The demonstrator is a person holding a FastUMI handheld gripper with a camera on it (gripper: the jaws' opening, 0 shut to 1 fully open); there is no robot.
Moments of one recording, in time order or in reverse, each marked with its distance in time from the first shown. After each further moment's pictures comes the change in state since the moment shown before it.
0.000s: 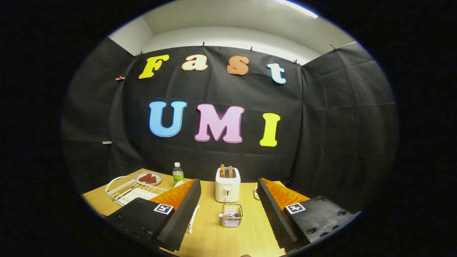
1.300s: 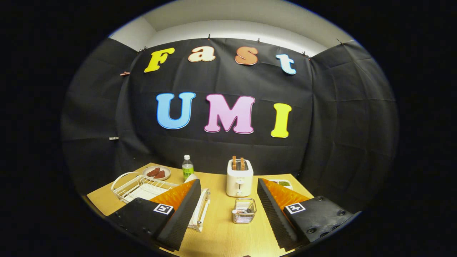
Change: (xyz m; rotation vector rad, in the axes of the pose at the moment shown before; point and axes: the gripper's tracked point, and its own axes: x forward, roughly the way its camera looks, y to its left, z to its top) arm 0.032 0.046 -0.018 -0.002 0.081 0.109
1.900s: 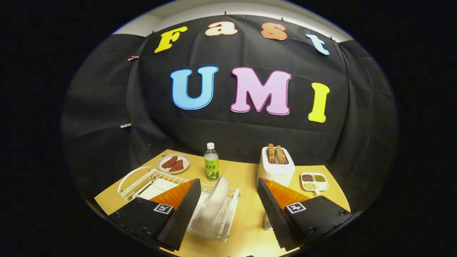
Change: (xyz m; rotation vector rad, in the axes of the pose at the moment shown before) arm 0.127 0.086 -0.043 0.014 0.230 0.146
